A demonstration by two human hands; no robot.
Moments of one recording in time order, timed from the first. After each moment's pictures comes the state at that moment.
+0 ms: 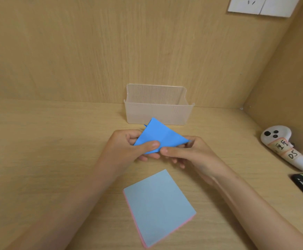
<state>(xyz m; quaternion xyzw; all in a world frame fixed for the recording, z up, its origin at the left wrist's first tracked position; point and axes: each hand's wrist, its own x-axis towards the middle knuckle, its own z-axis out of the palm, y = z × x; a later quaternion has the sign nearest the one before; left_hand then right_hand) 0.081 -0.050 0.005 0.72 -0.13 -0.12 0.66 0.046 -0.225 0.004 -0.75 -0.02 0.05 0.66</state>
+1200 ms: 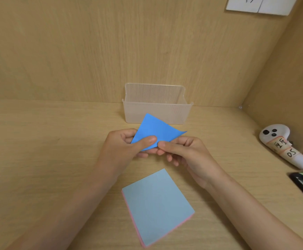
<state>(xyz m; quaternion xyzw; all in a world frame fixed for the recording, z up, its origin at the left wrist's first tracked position) 0.077 -0.055 0.006 0.69 -0.08 -0.12 0.71 0.045 -0.217 -0.004 -0.69 0.02 0.02 0.72</state>
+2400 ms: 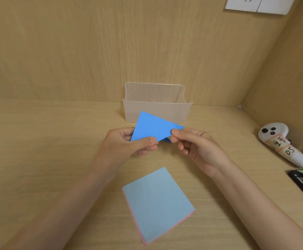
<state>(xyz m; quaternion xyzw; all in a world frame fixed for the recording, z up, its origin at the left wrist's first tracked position) 0.078 -0.052 0.010 0.68 -0.05 -0.14 0.71 0.055 -0.235 0.001 -0.64 0.06 0.01 0.77</state>
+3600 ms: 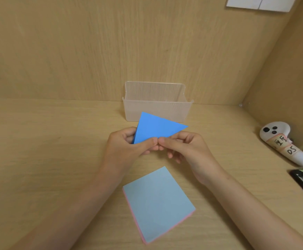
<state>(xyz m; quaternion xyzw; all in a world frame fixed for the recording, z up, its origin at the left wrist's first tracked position) 0.073 -0.062 0.002 0.68 -0.06 -0.07 0.73 0.048 -0.215 -0.006 -0.71 0.02 -0.03 0.70</state>
